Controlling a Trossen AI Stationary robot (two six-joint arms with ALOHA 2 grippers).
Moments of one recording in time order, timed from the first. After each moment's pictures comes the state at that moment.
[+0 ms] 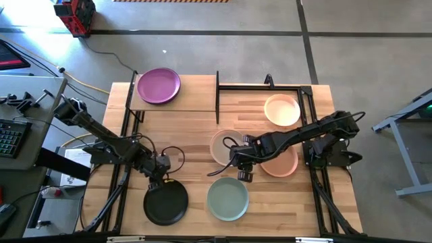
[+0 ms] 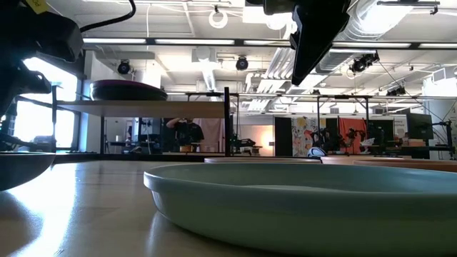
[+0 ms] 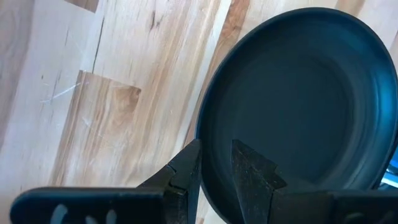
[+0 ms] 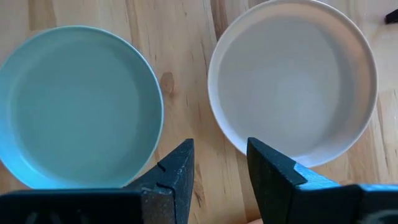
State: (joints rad) left arm -0.54 1.19 0.68 -0.73 0.03 -0.89; right arm 0.26 1.69 1.39 -0.91 0.13 0.39
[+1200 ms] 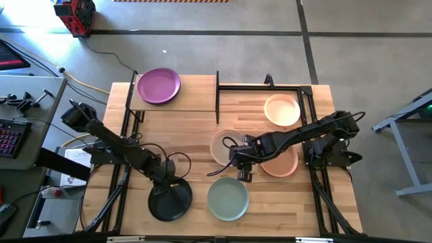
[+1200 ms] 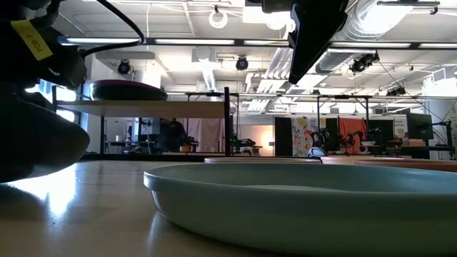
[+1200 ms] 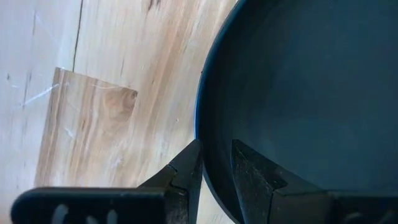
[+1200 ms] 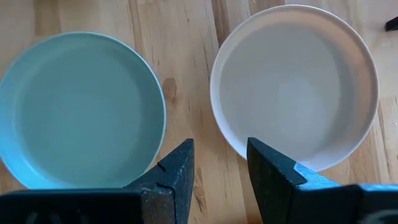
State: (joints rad) left arm -0.54 1.39 0.68 -0.66 0.05 -0.87; right arm 0.26 1.69 1.39 -0.89 0.13 0.38
